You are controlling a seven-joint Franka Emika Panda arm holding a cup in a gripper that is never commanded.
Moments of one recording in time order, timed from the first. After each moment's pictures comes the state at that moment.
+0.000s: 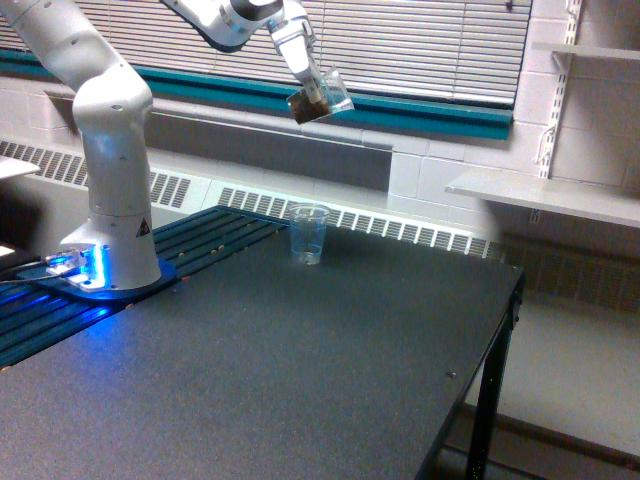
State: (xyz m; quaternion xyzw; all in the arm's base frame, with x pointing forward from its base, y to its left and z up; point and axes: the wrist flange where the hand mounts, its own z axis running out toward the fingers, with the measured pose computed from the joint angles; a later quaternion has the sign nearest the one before) arm 0.196 0.323 0.443 -0.94 0.22 -0.25 0.05
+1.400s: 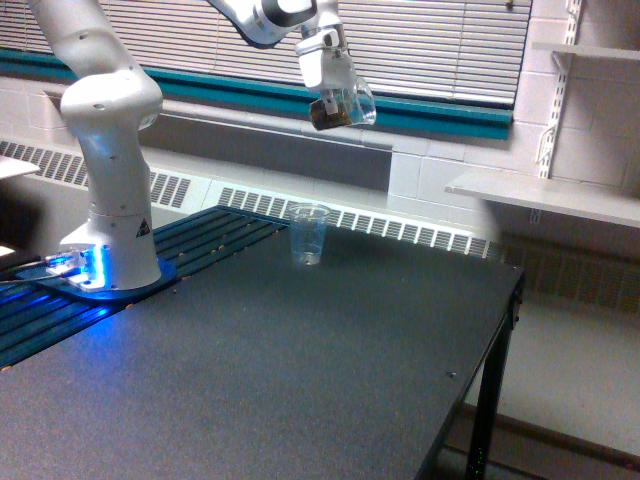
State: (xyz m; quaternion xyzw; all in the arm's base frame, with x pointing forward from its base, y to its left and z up) arm 0.250 0.348 0.436 -0.91 0.37 -0.18 0.05
